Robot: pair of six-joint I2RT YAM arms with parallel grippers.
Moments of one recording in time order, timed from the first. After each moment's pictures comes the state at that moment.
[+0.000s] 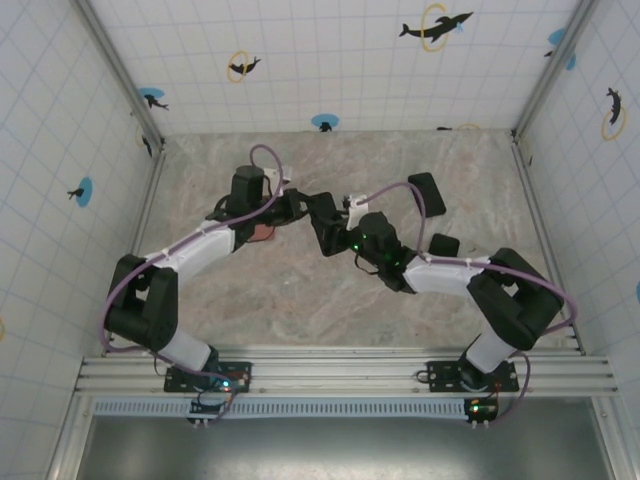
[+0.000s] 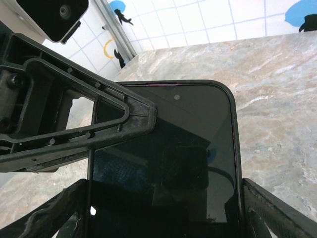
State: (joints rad) left arm -0.42 1.55 0.96 0.08 0.67 -0.73; right arm 0.82 1.59 0.73 0.62 0.04 0.44
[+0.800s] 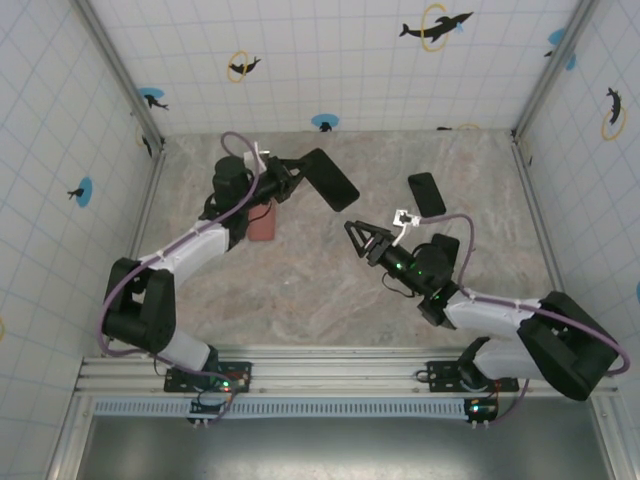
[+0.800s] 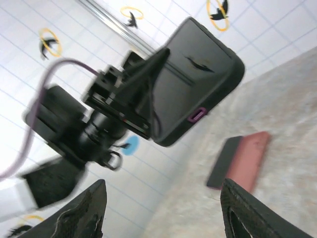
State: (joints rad) left arm -0.37 1.52 0.94 0.53 0.62 -1.30; right arm 0.79 1.26 0.34 1.07 -0.07 0.95
